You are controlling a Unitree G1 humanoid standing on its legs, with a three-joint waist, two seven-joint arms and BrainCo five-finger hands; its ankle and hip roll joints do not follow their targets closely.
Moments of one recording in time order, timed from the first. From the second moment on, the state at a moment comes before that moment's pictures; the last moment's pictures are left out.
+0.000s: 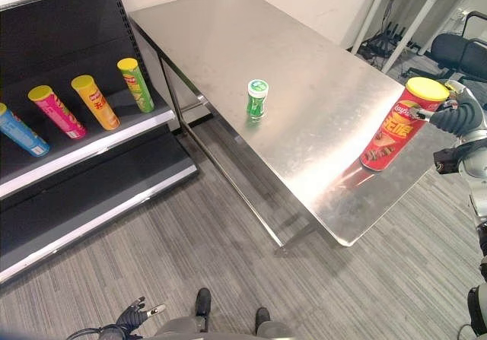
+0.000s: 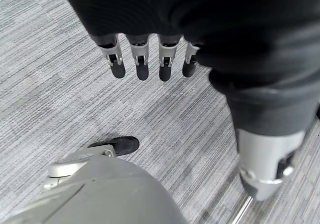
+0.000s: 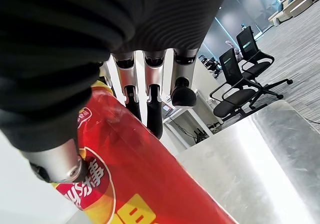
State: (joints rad) left arm 0.10 0.27 -0.16 1.10 -0.14 -0.15 0.04; right arm -0.53 -1.12 0.13 0.61 0.24 -0.10 -0.04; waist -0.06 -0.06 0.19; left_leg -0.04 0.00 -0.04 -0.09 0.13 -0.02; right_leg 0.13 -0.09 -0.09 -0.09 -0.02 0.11
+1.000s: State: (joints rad) left arm 0.11 0.27 -0.11 1.02 -0.15 -0.15 0.04; right arm -0.39 -0.90 -0.24 0.01 0.46 -0.28 -0.11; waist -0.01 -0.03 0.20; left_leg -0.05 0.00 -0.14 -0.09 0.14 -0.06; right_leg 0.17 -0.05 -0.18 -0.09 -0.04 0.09
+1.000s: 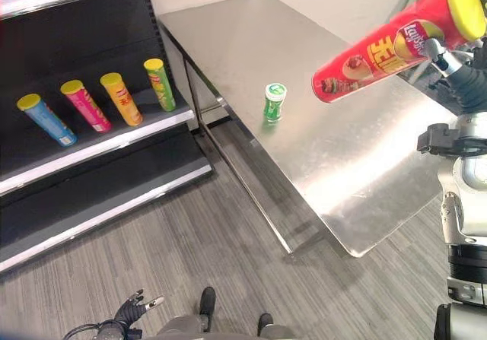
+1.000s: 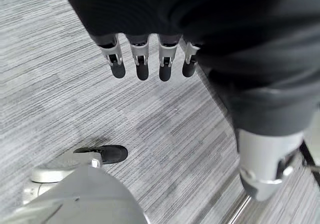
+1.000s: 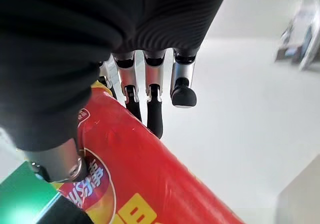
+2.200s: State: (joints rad) left arm 0.06 0.26 -0.09 0.97 -0.18 -0.15 0.02; right arm -0.38 -1.01 -0.12 -0.14 0.39 -0.24 0.01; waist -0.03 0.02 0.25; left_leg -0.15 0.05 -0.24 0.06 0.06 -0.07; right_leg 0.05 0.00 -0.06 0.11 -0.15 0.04
